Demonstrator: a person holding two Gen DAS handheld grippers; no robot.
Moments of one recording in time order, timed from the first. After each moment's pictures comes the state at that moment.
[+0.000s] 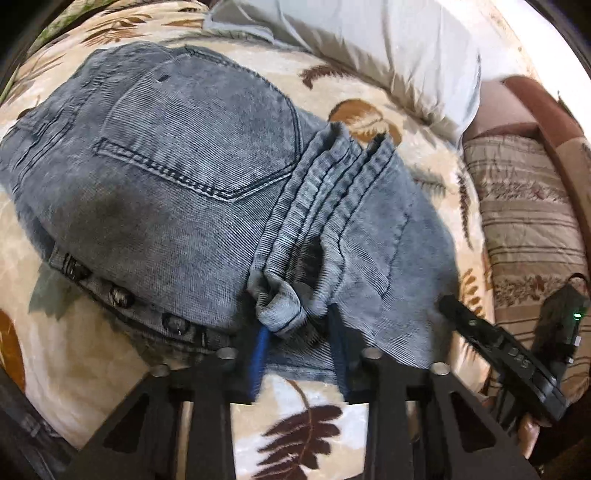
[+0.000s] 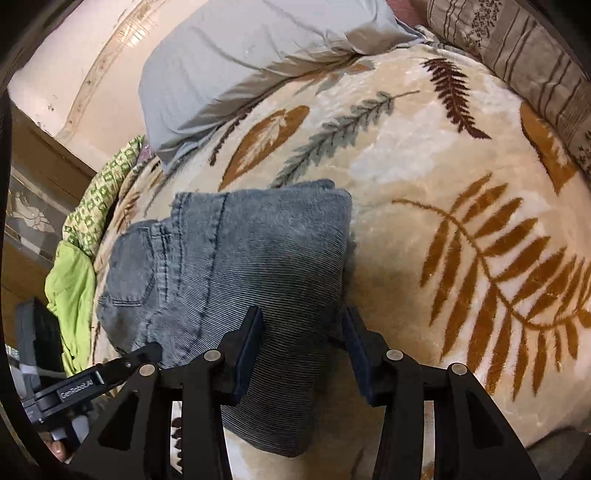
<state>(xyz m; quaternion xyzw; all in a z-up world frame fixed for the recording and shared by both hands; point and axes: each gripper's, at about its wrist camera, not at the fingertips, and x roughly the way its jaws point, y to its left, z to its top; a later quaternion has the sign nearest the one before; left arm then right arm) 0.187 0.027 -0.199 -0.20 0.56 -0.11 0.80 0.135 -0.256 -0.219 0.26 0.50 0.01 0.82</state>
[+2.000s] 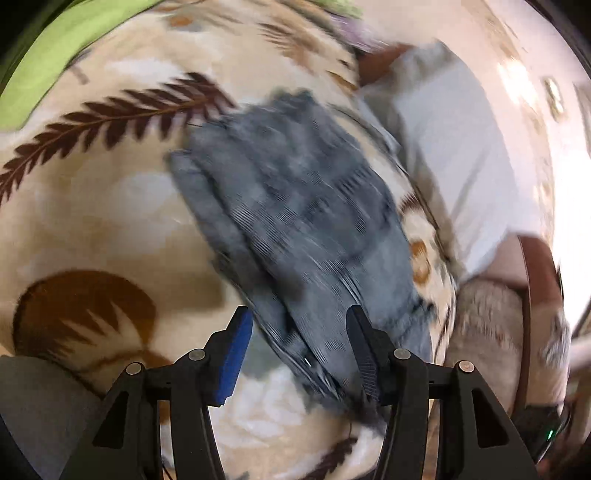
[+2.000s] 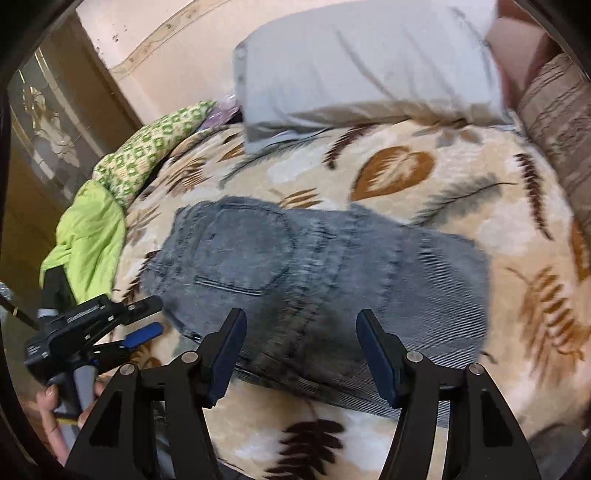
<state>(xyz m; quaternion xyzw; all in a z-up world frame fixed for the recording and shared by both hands) 0.172 0.239 -0.202 -0.44 0.50 0.00 0.75 0.160 -0.097 -0.131 0.14 0.49 0.07 0.86</state>
